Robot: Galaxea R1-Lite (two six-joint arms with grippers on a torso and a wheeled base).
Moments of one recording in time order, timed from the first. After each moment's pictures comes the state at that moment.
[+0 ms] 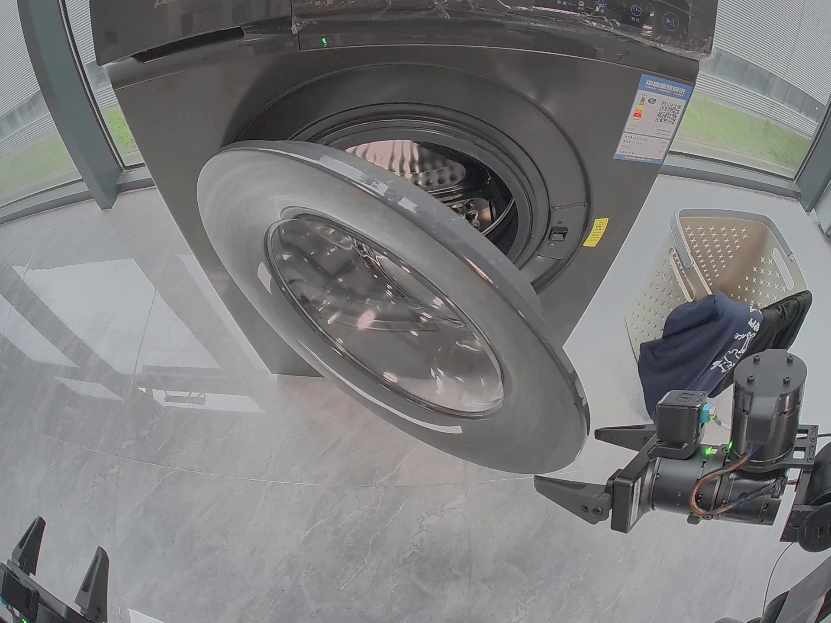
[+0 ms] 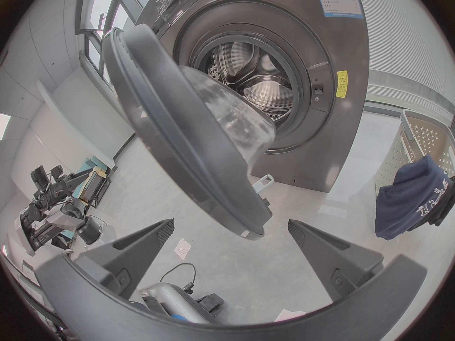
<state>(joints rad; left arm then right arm) -0.01 0.02 -0.02 0.00 0.02 -0.05 0.71 1.48 -0.40 -0.68 0.01 0.16</state>
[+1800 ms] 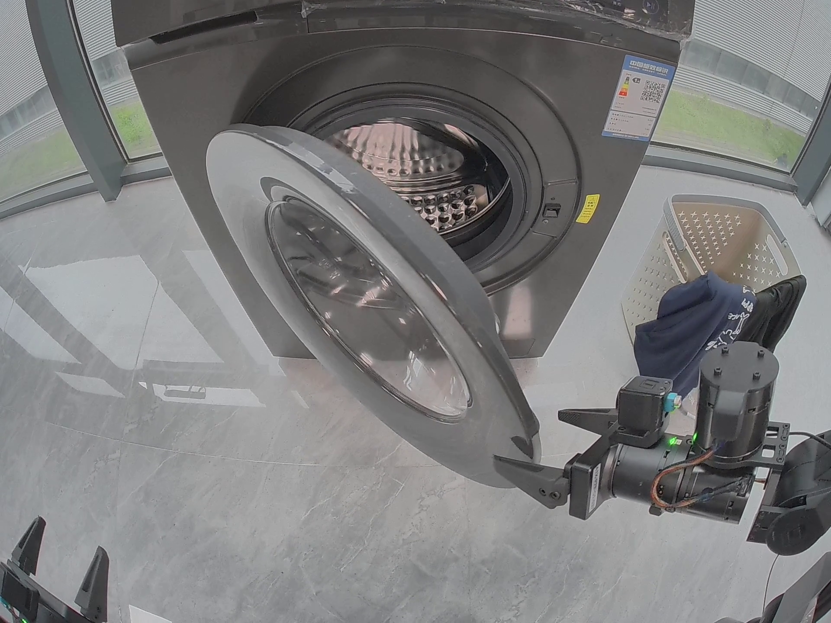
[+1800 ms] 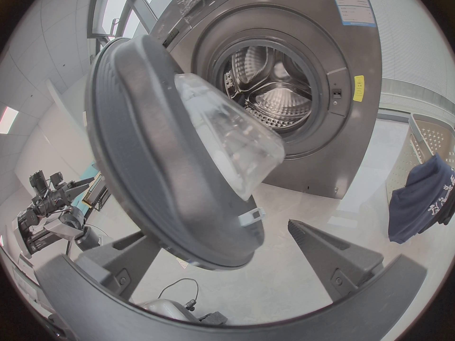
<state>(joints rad) -0.01 0.02 -0.02 0.00 0.02 -0.05 0.75 1.61 -0.46 -0.83 -0.01 0.16</state>
